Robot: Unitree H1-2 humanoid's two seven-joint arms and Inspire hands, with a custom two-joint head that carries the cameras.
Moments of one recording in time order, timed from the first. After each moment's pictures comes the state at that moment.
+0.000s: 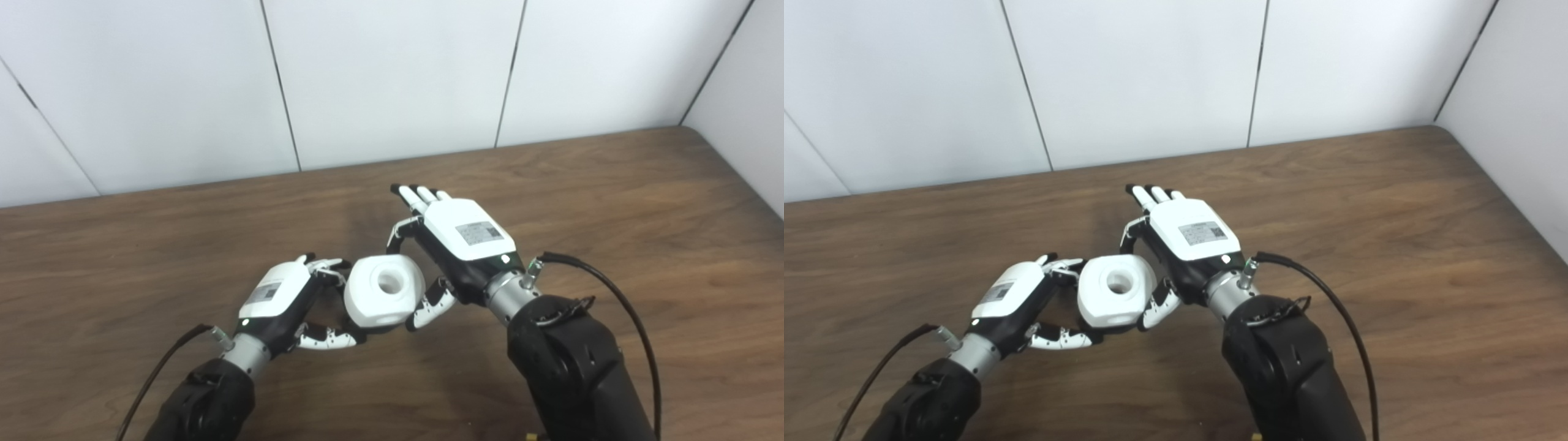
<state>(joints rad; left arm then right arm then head) -0.22 0.27 -0.36 -0.10 0.71 0.02 -0.28 -0.22 -0.07 0.27 -0.59 -1.24 0.25 0.71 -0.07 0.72</state>
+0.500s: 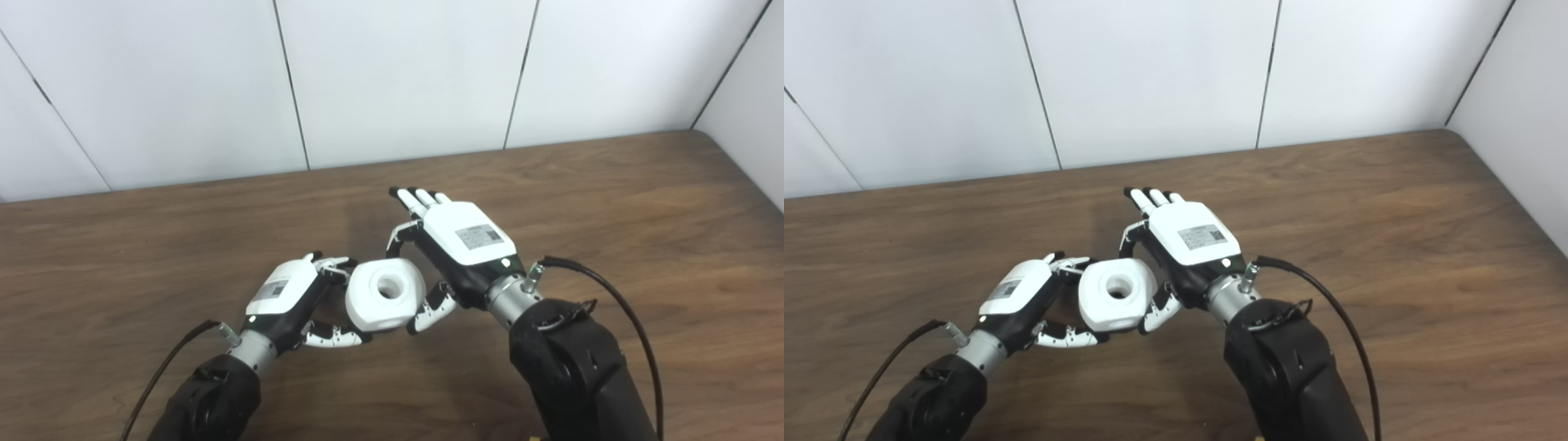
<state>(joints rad) -0.22 0.27 -0.36 -0.10 0.71 0.02 -0.28 -0.22 -0.07 0.29 -0.58 -1.24 0.23 0.70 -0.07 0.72</state>
